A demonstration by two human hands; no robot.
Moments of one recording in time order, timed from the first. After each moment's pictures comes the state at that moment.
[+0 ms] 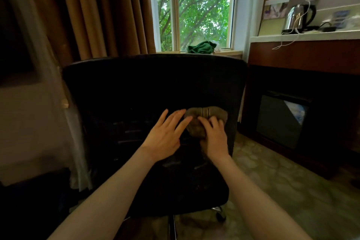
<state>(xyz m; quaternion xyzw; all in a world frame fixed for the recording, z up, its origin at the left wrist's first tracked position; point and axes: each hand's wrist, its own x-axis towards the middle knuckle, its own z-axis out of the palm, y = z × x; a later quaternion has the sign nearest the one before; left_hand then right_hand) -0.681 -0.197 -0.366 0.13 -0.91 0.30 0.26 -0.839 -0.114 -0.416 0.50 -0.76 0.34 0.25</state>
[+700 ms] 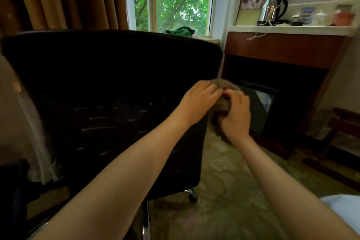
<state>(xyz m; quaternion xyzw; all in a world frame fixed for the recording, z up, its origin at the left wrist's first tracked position) -0.808 -0.127 -0.327 -0.02 -0.90 0.22 0.37 -0.894 -0.020 -0.374 0.41 -0.73 0.43 0.35</state>
